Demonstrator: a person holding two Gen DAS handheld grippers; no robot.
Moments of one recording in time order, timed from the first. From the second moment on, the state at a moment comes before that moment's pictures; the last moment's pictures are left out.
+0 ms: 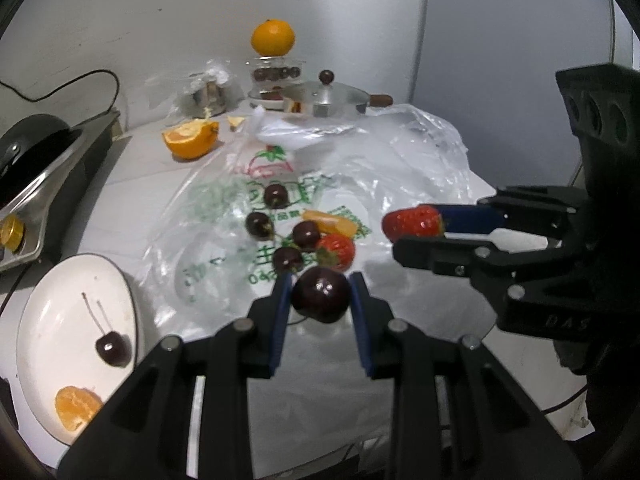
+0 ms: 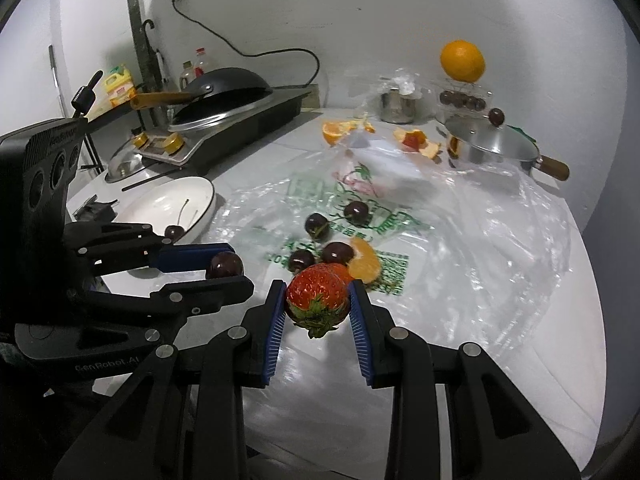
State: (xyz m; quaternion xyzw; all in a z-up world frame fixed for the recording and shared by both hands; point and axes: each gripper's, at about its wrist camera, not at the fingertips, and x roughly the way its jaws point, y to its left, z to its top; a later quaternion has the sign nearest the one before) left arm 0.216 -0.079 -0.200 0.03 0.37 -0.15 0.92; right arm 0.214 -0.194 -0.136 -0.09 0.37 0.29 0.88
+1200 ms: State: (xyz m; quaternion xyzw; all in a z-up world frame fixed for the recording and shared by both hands) left arm 0.180 0.055 -0.210 -0.01 0.35 -0.02 0.93; right arm 0.202 -0.078 -0.130 -0.14 0.36 0.36 0.85
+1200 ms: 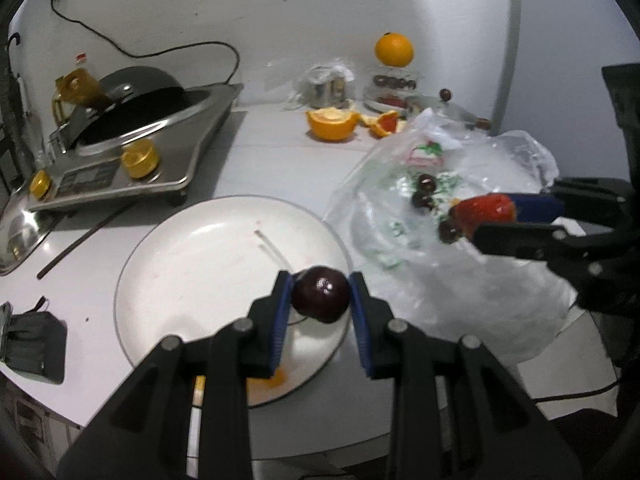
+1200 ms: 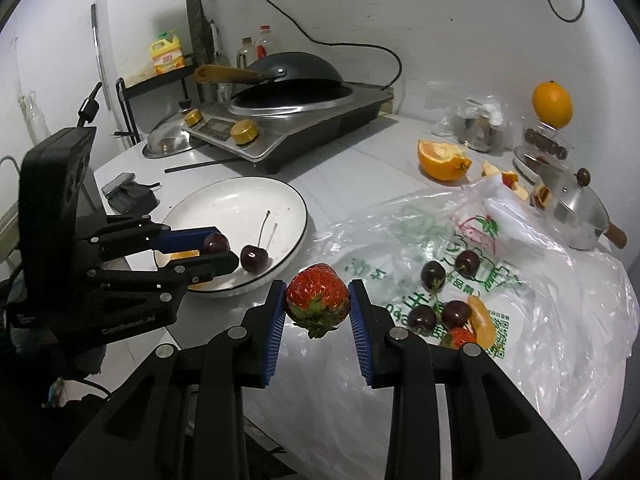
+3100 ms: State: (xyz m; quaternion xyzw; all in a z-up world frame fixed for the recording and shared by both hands) left arm 0.156 0.170 -0.220 -0.10 0.34 0.05 0.94; right arm 0.213 0.028 -0.148 -0.20 0.37 0.41 0.81
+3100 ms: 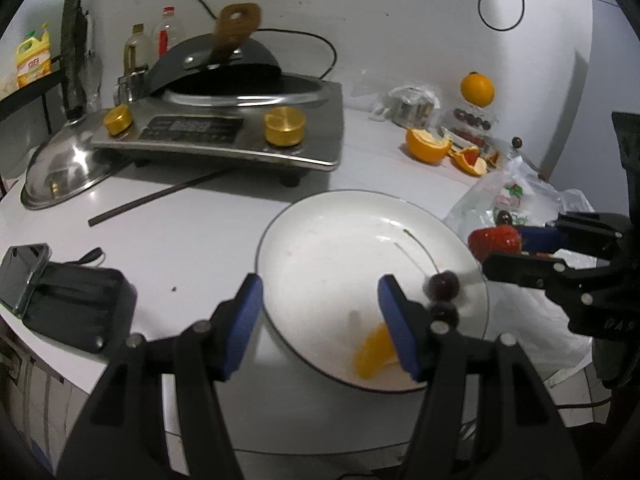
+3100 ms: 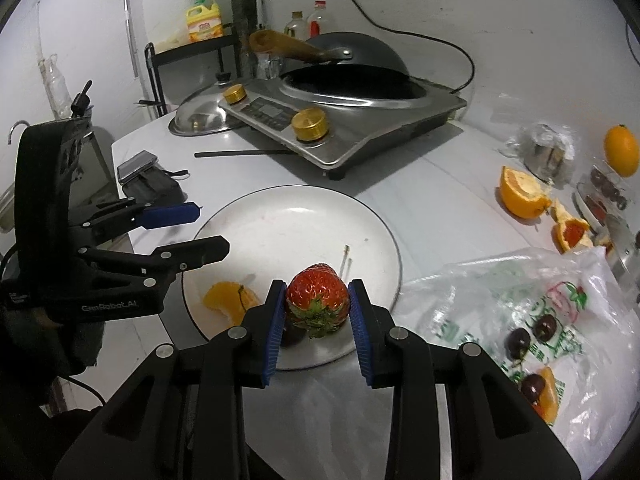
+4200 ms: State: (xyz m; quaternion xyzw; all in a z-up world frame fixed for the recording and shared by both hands) left arm 0.157 0.204 -0.239 -0.13 0.34 0.06 0.93; right arm 0.231 0.083 -0.194 -0.21 0.42 0.42 0.77
